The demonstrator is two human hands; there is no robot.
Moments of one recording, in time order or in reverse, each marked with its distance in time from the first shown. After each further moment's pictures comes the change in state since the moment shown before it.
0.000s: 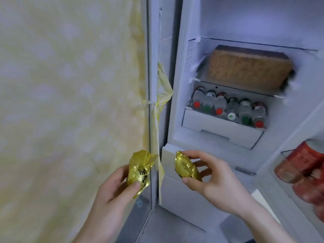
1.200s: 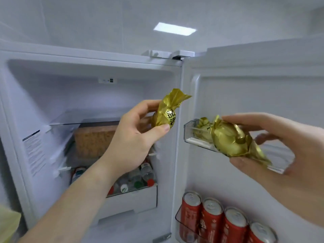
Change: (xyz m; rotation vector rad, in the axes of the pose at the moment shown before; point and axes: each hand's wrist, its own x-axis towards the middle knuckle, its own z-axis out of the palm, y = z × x) left_hand 0.199 0.227 0.316 -0.182 -0.926 0.798; right_hand -0.095 -0.139 -0.228 -0.905 0.942 -0.014
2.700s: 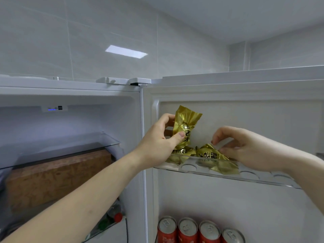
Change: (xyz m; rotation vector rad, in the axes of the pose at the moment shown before) left_hand 0.092 -0.023 0.089 -0.058 -0.390 0.014; right_hand 0.039 0.097 -0.019 -0.020 -0.281 0.593
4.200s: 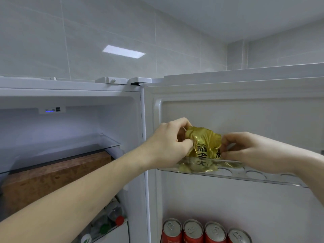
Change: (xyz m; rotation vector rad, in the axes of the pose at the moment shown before) left_hand 0.002 0.020 -0.001 0.347 -0.150 0.059; right_hand -0.001 -0.005 0.002 0.001 -0.087 0.074
